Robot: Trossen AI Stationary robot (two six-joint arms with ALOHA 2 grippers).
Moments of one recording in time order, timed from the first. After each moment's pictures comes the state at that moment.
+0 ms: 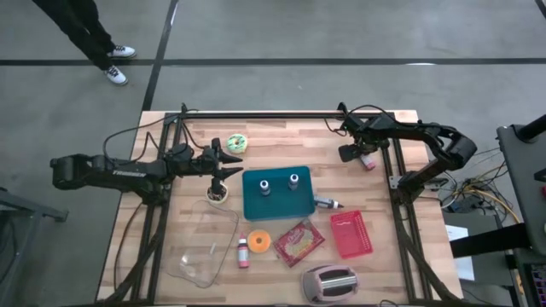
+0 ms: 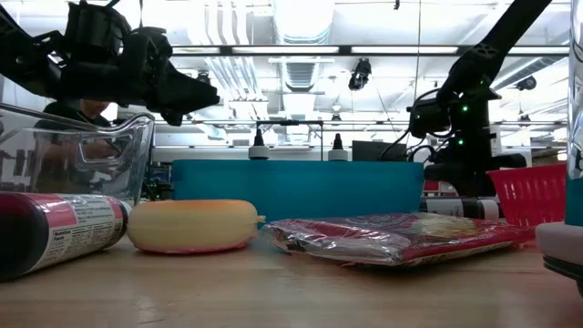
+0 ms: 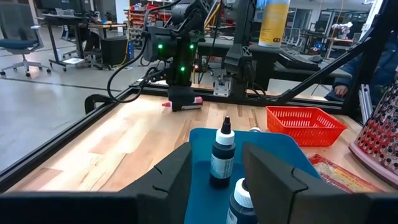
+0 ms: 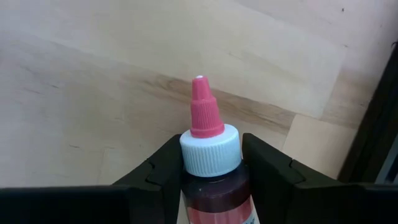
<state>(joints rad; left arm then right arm) 0.30 1.04 0.19 0.76 0.22 -0.04 -0.81 1.51 0.72 -0.70 0.21 0.49</state>
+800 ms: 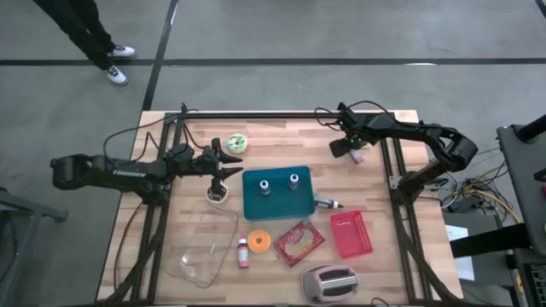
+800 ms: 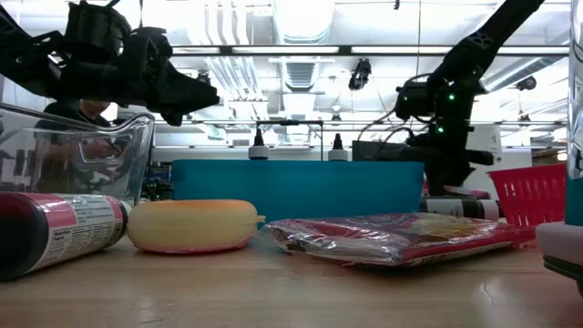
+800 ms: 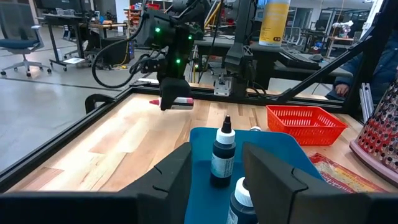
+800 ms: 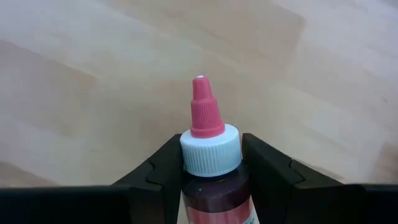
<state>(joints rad) 0.30 1.04 0.19 0.76 0.22 -0.03 -0.74 1.49 0.78 -0.59 0.14 0.44</state>
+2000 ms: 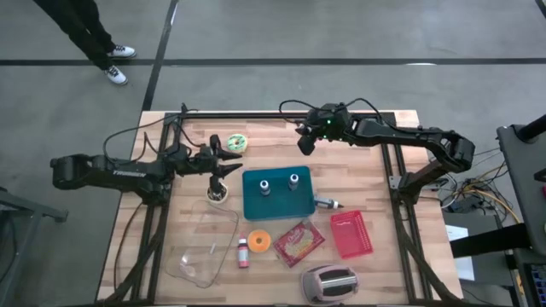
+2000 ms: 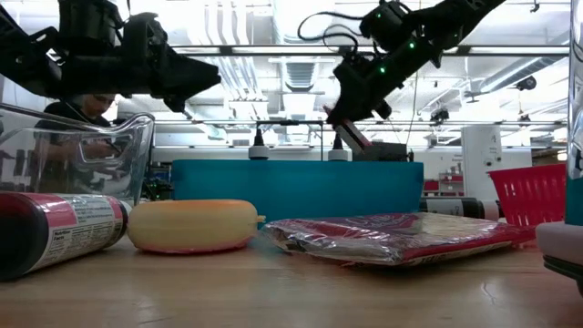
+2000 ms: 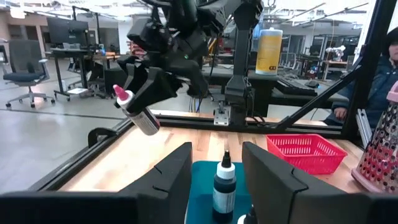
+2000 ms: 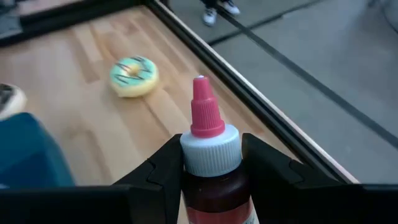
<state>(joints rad) 0.30 1.04 0.19 0.90 0.22 -0.03 -0.44 1.48 0.98 -0.05 0.10 0.11</state>
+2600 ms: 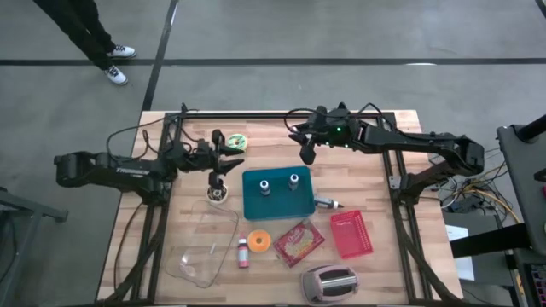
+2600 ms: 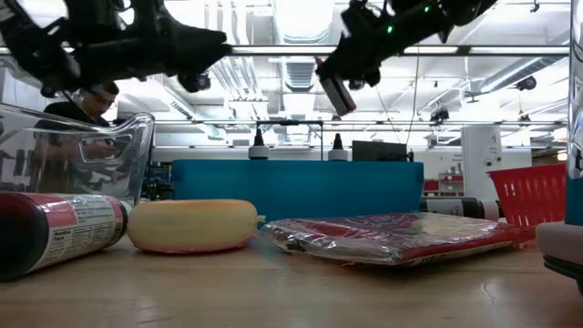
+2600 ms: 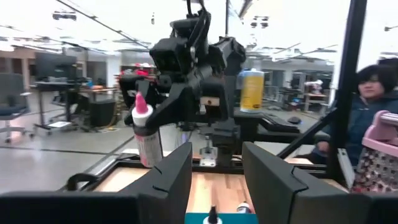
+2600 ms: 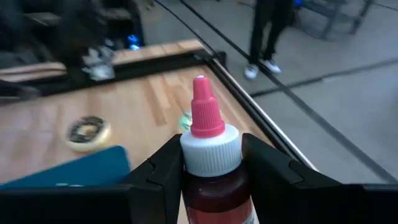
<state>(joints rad) 0.30 1.11 0.27 1.04 0.28 -0.08 -0.32 1.37 0.98 0.05 0.02 0.04</state>
